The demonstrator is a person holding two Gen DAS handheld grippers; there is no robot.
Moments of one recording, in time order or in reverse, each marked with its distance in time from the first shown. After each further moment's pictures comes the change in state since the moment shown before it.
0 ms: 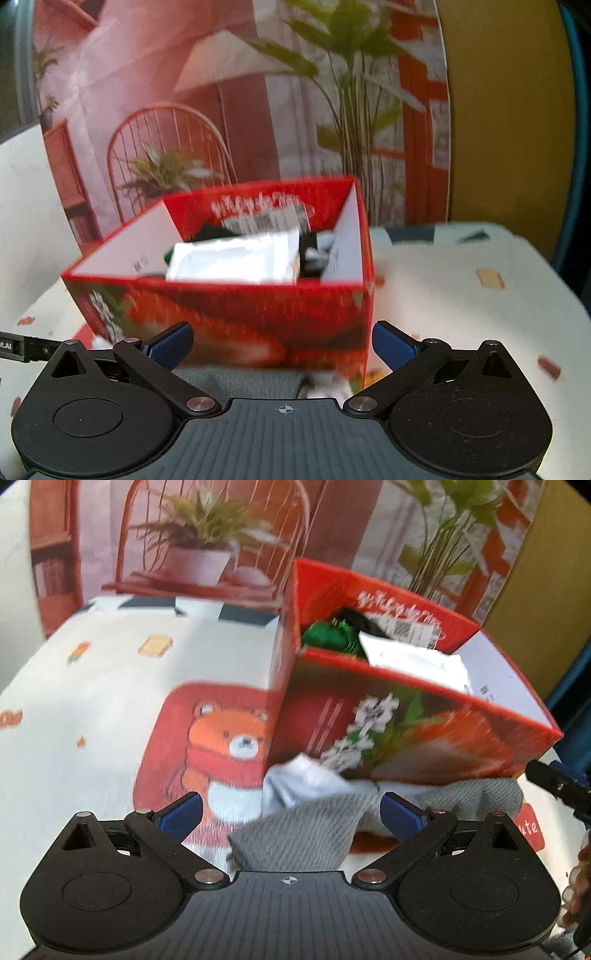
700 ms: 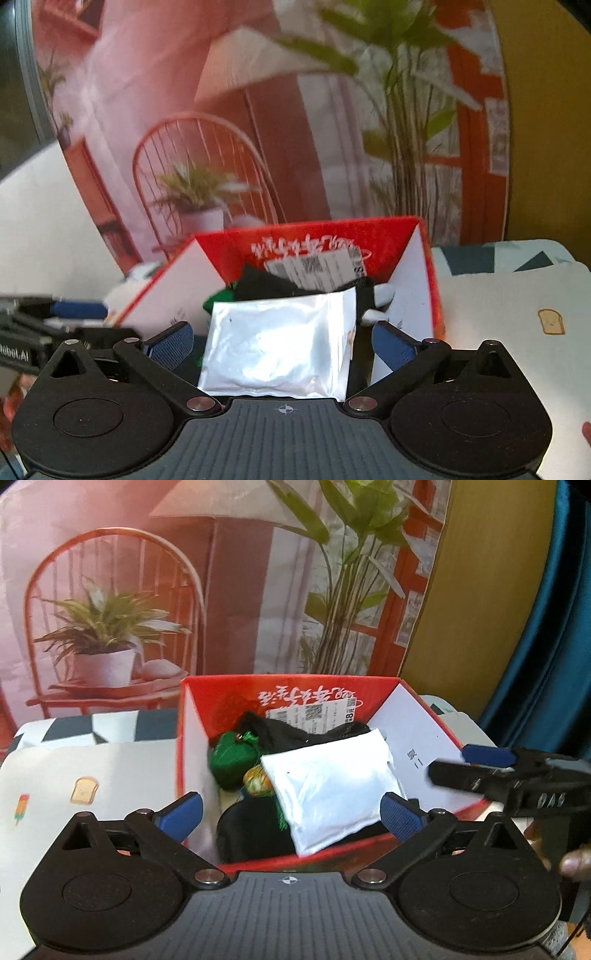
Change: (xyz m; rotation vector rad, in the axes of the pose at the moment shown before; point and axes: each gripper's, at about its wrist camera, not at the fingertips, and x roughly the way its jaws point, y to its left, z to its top) left arm -0.015 -0.059 0.085 0.252 -0.121 -0.146; right arm 0.039 0.007 0.087 0.043 0.034 0.161
